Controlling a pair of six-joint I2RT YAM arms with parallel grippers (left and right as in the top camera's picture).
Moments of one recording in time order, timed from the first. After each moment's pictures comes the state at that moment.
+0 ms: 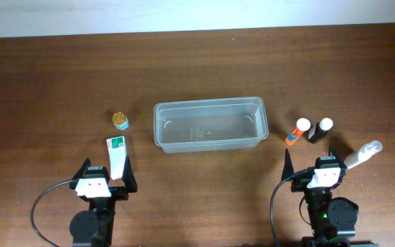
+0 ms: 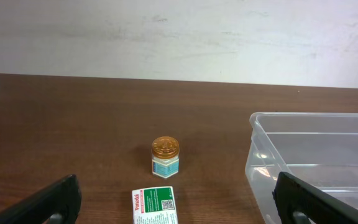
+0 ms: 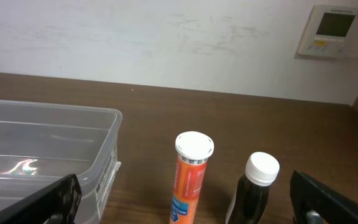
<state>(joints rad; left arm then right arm) -0.03 0.04 0.01 -0.08 -0.03 -0.06 -0.03 0.02 0.01 -0.07 -0.04 -0.09</state>
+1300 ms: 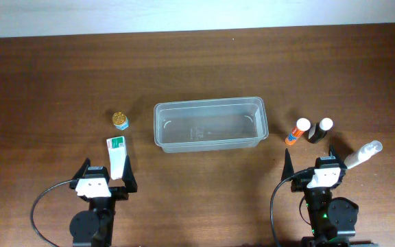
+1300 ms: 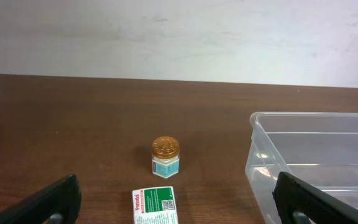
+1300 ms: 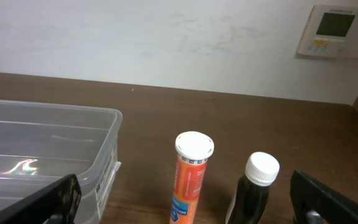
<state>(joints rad) -0.03 0.04 0.01 -0.08 -0.03 -0.06 -0.03 0.02 0.01 -0.07 -0.04 -0.09</state>
